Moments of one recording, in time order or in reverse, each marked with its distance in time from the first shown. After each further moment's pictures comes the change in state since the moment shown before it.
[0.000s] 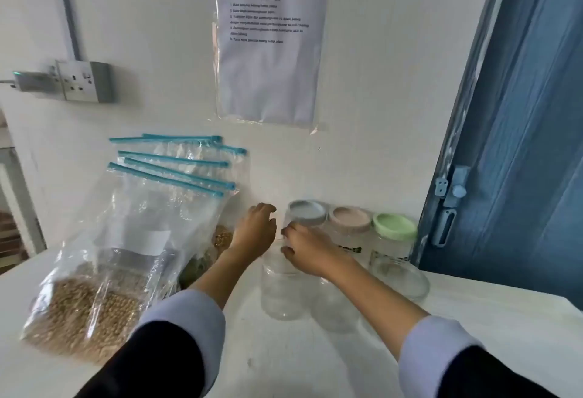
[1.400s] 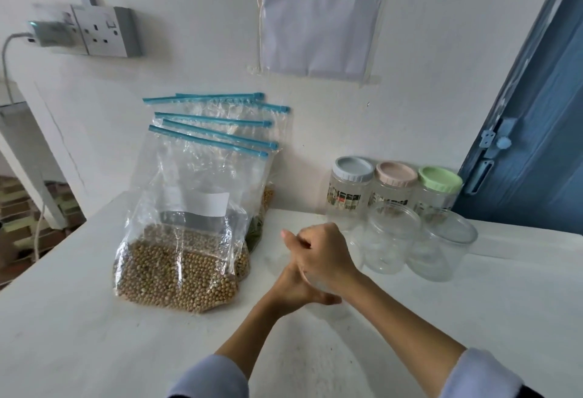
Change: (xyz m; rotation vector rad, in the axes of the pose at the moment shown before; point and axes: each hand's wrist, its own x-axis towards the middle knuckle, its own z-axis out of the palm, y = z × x) left_hand -0.140 -0.085 0.020 -0.792 -0.556 0.032; right_hand -0.031 -0.137 0.037 0.570 0.424 0.129
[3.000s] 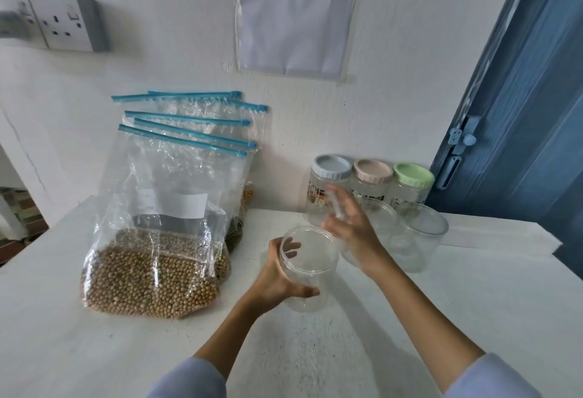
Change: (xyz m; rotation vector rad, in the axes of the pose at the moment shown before) left_hand -0.001 0.000 -0.003 -0.117 0.105 -0.035; right_hand -0.001 0.038 -0.056 0.598 0.008 0.381
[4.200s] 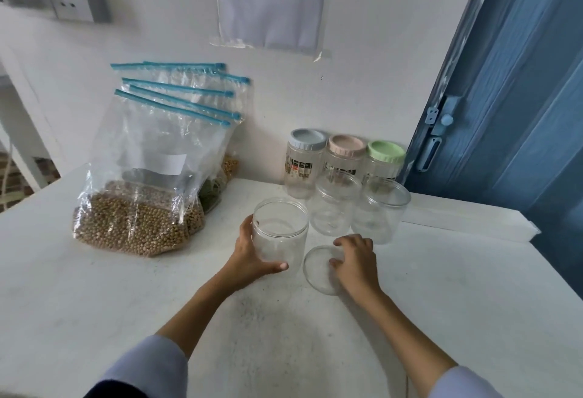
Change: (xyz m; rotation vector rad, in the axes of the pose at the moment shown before) left_hand -0.055 0.031 0.058 0.295 0.207 -0.105; right_hand -0.071 0.115 -0.084 -0.947 0.106 0.026
